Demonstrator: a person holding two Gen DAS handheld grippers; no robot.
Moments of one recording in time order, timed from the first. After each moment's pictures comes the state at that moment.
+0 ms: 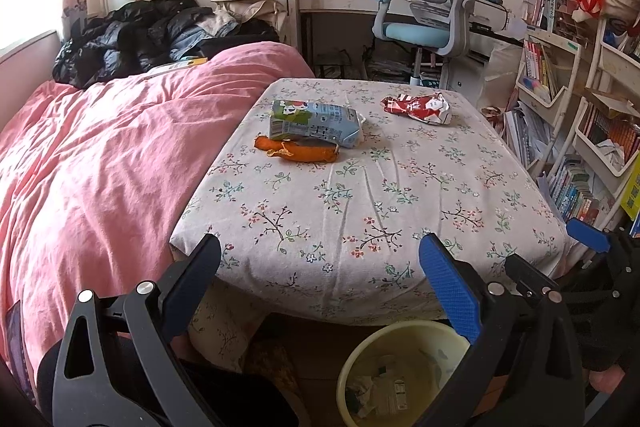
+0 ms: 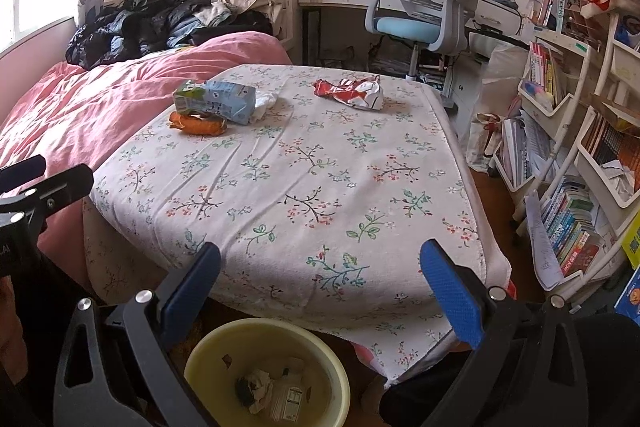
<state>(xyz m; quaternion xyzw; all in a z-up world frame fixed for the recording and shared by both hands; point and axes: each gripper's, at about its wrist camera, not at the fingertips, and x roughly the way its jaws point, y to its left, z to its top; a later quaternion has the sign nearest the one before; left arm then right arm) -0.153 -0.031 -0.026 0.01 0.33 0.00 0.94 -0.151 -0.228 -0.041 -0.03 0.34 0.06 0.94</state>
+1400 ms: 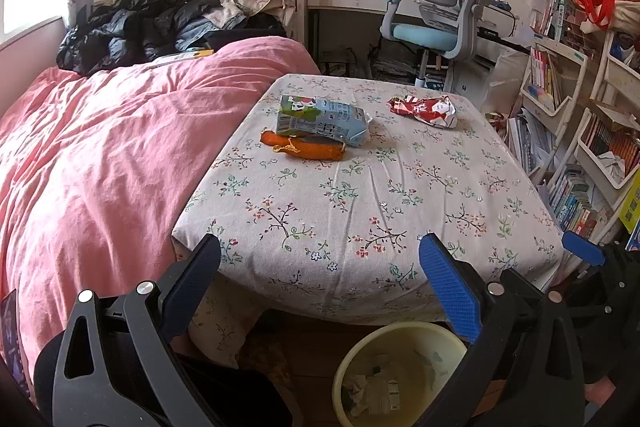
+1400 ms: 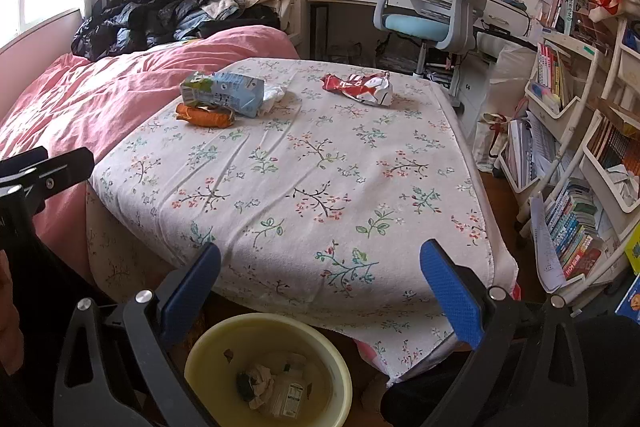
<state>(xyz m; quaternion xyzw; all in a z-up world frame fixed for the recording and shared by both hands) -0.151 -0.025 -0.027 -0.01 0.33 0.01 0.94 -0.151 -0.222 -0.046 -0.04 0.35 0.07 0.93</state>
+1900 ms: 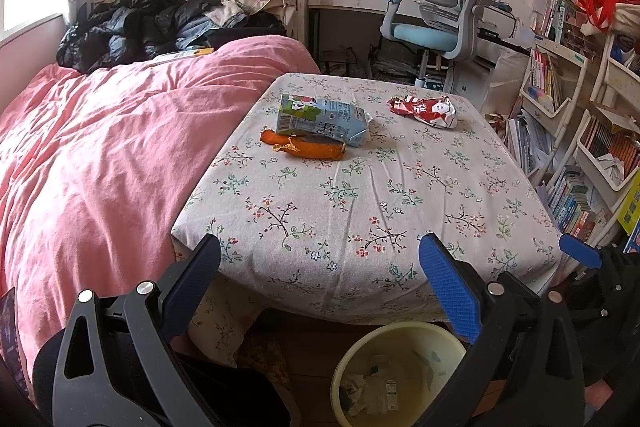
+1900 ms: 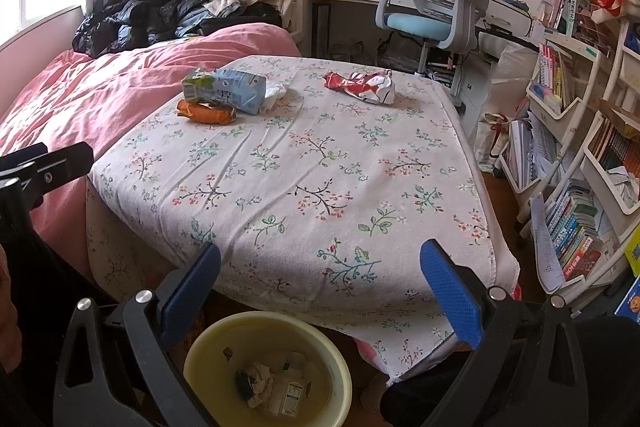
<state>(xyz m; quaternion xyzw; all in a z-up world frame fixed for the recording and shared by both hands) -0.150 -0.025 -0.027 -0.01 0.33 0.01 0.94 -0.150 -0.221 -0.048 -0.05 0.35 0.07 0.93</state>
